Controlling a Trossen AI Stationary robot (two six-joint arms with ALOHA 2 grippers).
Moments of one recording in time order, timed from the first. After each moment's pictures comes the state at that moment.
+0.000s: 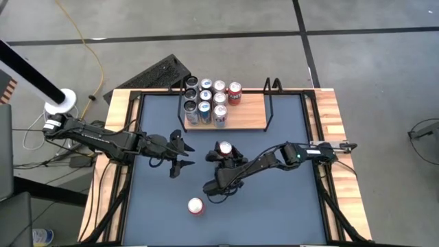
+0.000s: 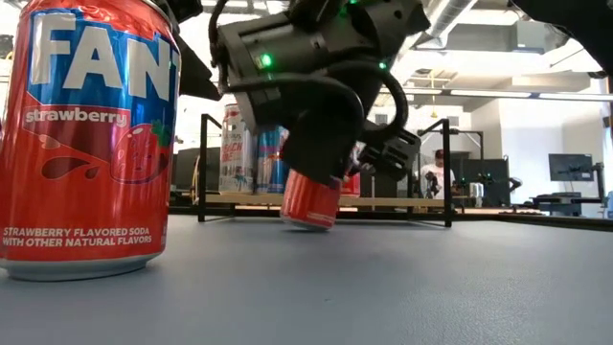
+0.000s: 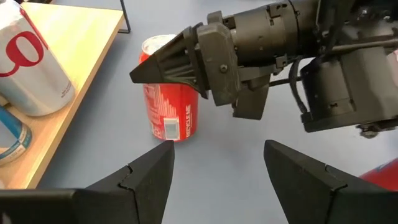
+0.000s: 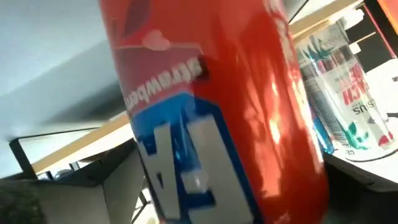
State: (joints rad) left arm -0.15 1.03 0.60 -0.04 -0.17 -0.16; right arm 0.29 2.48 2.01 -1.52 1.23 -0.60
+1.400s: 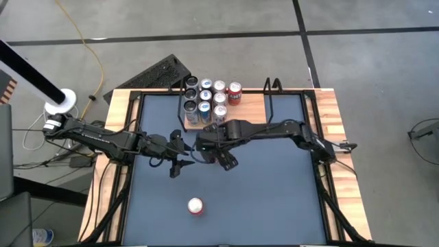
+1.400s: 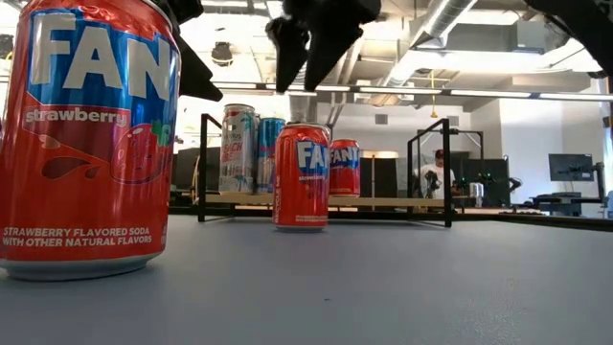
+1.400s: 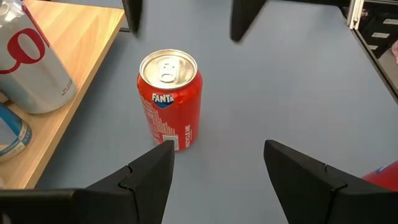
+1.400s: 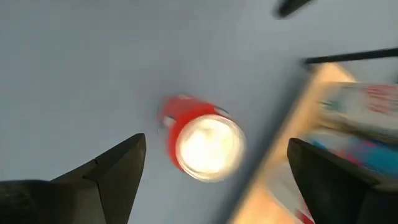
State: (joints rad) left arm -0.15 1.03 0.60 -0.04 -0.16 -0.18; right arm 0.10 2.21 2.33 -1.36 0.18 -0.48
